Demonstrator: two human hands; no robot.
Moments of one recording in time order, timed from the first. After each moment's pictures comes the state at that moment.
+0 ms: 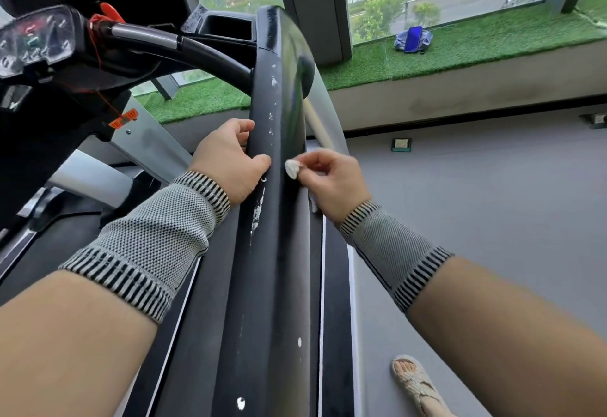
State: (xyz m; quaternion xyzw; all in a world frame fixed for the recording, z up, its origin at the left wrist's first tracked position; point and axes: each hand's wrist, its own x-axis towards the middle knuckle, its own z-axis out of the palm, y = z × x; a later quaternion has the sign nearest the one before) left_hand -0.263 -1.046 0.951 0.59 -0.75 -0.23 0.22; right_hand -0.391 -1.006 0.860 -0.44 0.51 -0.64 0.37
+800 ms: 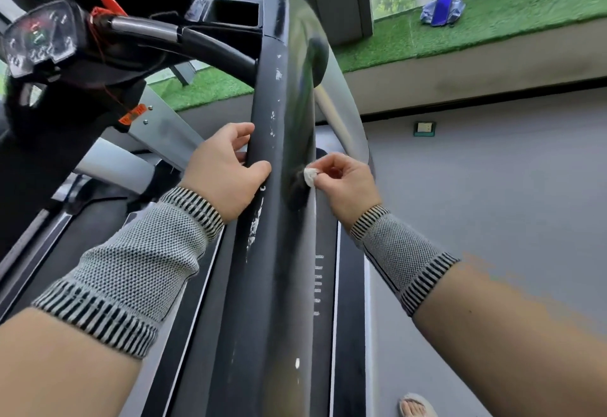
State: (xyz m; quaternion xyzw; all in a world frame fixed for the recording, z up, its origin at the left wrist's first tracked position) left_hand -0.268 -1.039 0.954 0.60 -0.74 -0.21 0.22; right_hand -0.401 -1.027 0.830 -0.37 0.50 -0.65 0.44
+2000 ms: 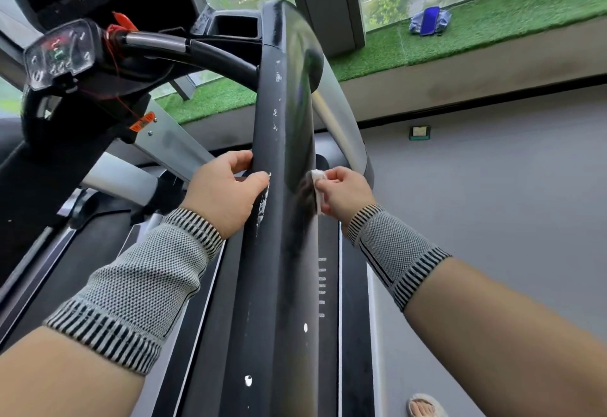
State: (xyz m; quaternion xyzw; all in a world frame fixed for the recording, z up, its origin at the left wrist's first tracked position) left_hand -0.250 -1.002 0.951 0.62 -0.70 -0.26 0.22; right_hand -0.389 -1.013 0.822 -0.27 0.58 -0.58 0.52
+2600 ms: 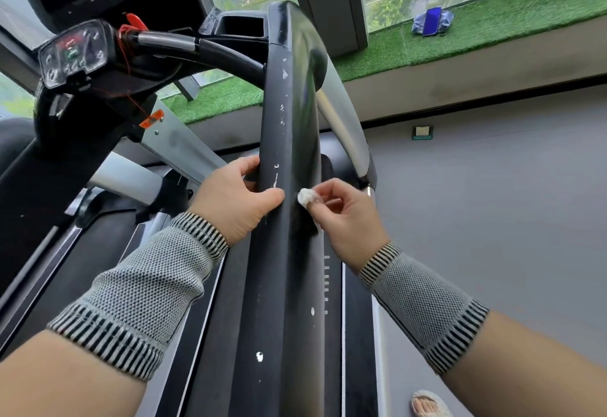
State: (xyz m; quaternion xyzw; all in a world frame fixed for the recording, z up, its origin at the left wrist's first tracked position) left_hand -0.239 -0.981 0.954 0.59 -0.74 -0.27 0.16; right_hand -0.365 -0.944 0.839 -0.41 0.50 -0.63 0.42
